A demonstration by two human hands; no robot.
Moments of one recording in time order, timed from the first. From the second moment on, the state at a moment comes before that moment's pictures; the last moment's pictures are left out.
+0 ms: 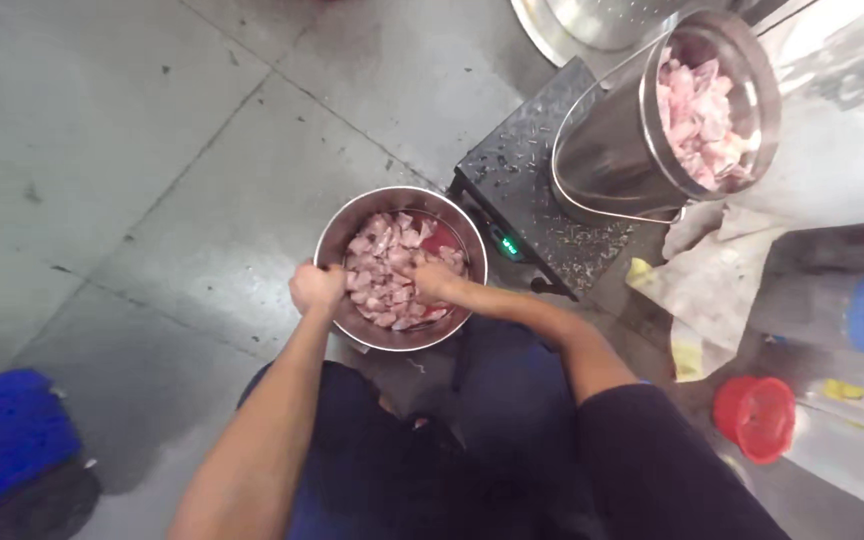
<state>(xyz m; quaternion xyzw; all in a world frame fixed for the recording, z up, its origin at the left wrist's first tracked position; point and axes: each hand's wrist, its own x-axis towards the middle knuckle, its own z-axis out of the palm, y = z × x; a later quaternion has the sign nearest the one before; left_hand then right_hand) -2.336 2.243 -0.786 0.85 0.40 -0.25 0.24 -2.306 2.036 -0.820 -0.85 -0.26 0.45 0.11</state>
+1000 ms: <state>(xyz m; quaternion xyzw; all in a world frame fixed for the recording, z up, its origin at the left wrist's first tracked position) -2.334 2.244 -0.790 0.85 0.40 -0.24 0.23 -2.352 2.063 -0.871 -0.72 -0.26 0.61 0.20</state>
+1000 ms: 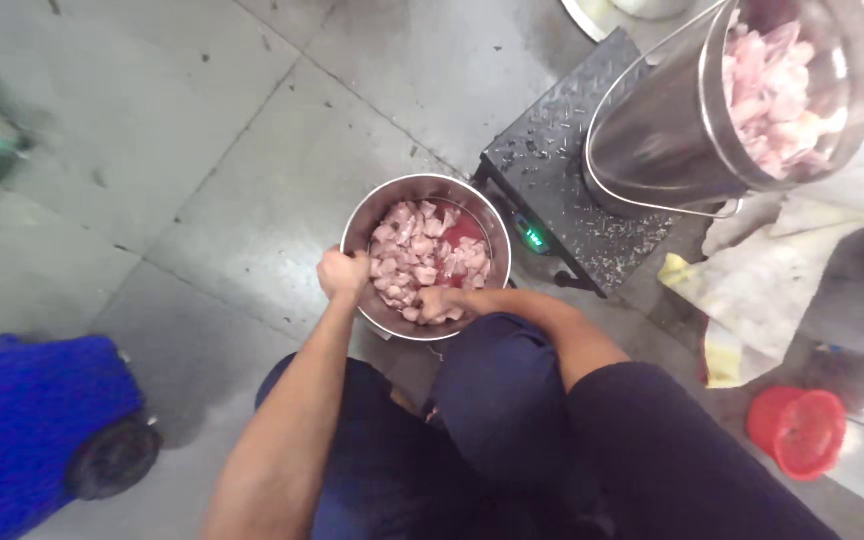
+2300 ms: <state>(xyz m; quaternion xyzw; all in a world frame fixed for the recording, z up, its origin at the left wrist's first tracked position) -2.341 2.245 -0.787 0.85 0.40 -0.24 0.26 -2.239 1.925 -0.579 -0.70 -0.24 0.37 0.56</state>
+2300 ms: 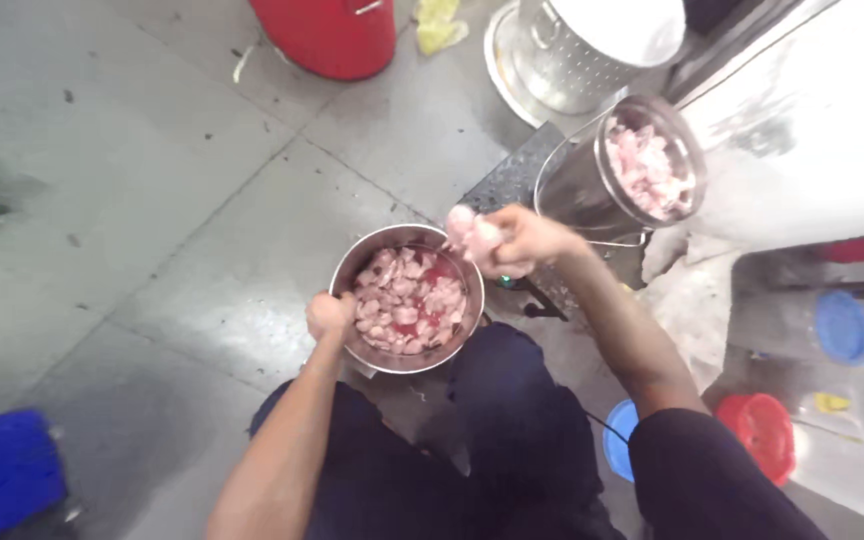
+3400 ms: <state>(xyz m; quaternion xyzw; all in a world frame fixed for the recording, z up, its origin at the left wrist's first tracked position) -2.339 2.247 -0.794 0.85 0.39 -0.24 0.24 -2.283 2.092 -0.890 -0.87 -0.24 0.40 0.17</state>
